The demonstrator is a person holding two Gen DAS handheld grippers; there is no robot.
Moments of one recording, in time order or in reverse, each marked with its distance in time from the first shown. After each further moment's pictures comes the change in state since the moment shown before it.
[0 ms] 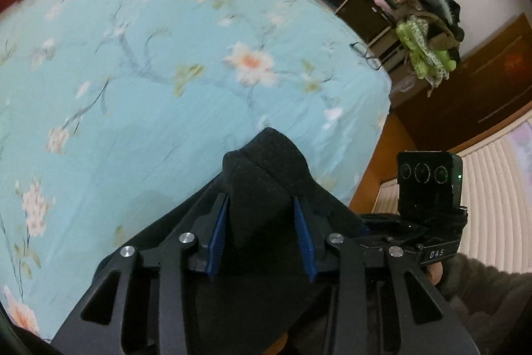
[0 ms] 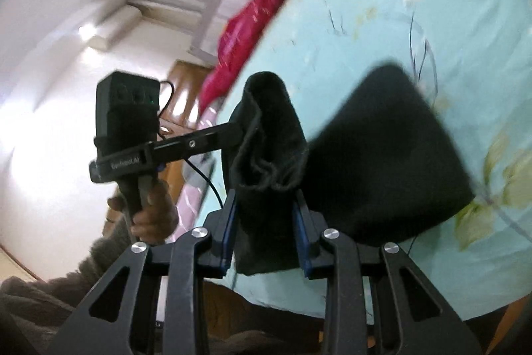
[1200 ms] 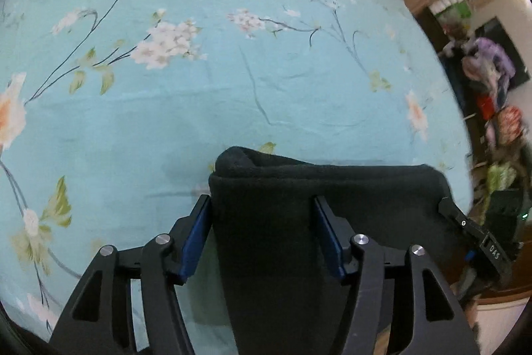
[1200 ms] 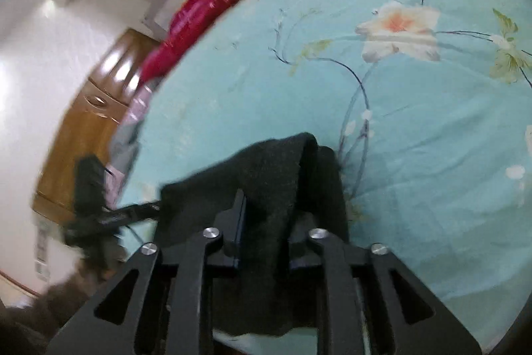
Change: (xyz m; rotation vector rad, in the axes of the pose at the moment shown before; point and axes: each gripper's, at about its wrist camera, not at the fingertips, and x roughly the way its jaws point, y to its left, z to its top) left arm 0.016 0.128 -0.106 -0.681 -0.185 0.250; right arm 0.026 -0.018 0.069 -0.170 0.098 -0.311
